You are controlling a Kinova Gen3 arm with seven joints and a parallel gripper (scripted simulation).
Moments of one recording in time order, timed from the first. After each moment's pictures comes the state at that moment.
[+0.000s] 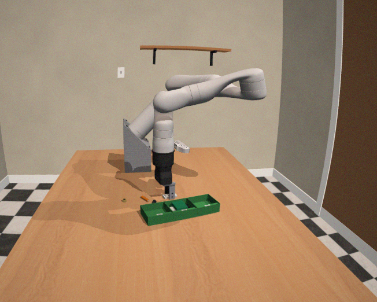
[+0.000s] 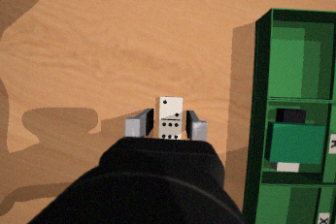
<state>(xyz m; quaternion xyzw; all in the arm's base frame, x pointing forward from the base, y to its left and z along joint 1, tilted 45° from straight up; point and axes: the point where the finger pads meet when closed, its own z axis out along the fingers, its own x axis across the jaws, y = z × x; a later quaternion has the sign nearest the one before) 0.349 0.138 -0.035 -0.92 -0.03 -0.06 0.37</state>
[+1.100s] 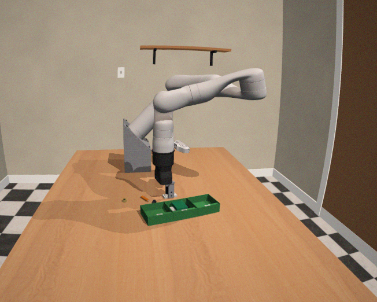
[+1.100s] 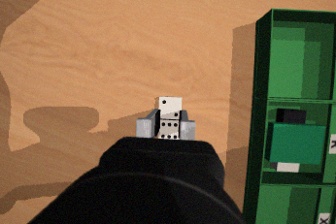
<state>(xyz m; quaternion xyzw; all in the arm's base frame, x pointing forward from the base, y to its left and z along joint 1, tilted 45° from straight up) 0.348 0.138 -0.034 -0.92 -0.03 -0.06 0.37</state>
